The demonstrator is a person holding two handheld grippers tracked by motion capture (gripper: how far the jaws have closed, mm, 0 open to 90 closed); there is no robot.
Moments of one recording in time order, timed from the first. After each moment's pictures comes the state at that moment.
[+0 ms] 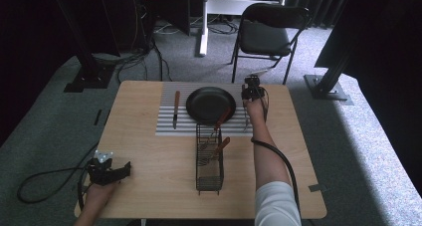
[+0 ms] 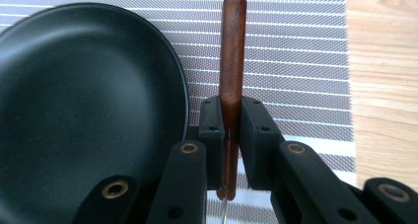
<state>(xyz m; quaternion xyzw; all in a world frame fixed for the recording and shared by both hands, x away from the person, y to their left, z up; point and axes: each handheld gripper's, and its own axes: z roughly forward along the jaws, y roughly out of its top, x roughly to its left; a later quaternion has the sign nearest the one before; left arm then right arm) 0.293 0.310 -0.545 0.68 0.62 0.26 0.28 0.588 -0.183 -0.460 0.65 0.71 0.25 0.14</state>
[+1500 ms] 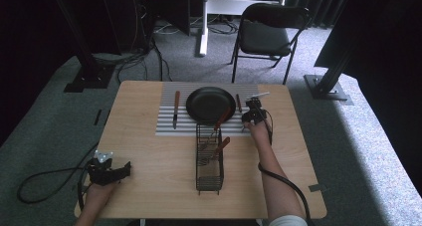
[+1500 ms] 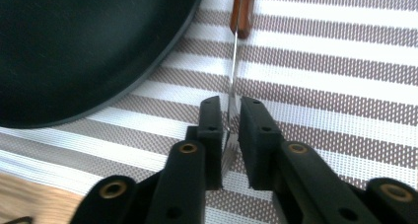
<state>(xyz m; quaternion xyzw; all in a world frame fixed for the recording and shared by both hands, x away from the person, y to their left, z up) 0.293 0.310 -0.545 0.68 0.62 0.26 0.28 0.517 -0.193 -0.501 0.62 0.74 0.24 0.09</state>
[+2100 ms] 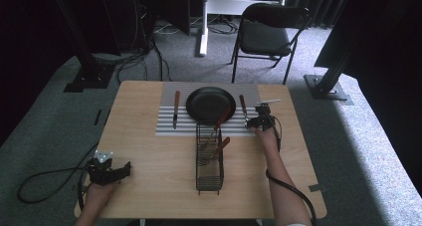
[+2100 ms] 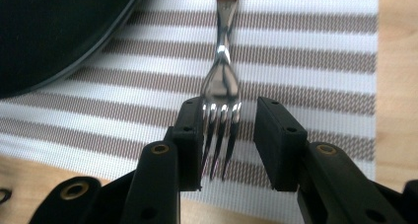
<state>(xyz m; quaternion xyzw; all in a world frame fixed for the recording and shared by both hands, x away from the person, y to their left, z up) 0.293 0.310 -0.545 0.68 0.62 0.26 0.28 0.495 -0.225 -0.511 0.64 0.71 0.27 0.08</state>
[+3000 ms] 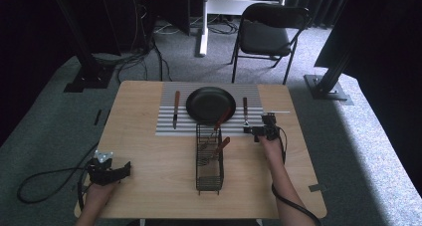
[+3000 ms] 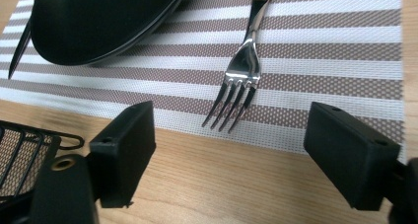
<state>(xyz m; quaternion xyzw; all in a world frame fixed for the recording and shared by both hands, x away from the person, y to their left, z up) 0.293 0.310 -0.545 0.68 0.62 0.26 0.28 0.446 -0.238 -0.509 0.62 0.70 0.36 0.07</state>
